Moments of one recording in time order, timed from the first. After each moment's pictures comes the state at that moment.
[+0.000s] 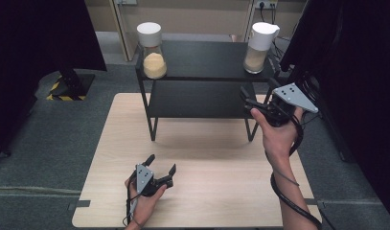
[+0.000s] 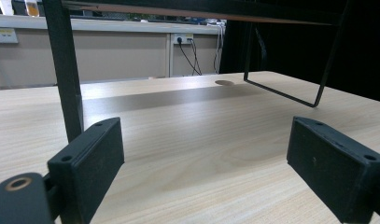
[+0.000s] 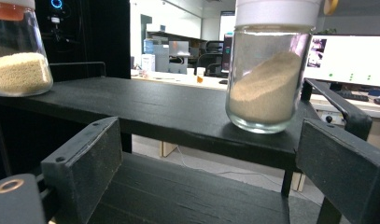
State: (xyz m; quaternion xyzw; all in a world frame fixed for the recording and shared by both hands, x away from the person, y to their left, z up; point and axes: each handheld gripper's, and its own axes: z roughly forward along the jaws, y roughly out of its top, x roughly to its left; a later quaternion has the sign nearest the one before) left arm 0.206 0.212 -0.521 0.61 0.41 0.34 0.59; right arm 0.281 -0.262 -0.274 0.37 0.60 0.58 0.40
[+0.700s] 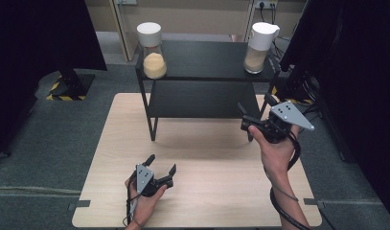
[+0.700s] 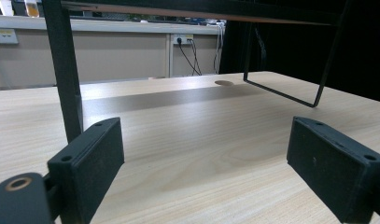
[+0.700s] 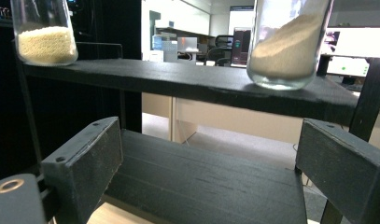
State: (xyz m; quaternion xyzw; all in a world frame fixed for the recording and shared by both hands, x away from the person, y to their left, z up) left arm 0.206 0.211 -0.522 0.61 0.41 0.34 0.59; right arm 0.260 -0.264 -0.304 0.36 0.61 0.59 0.39
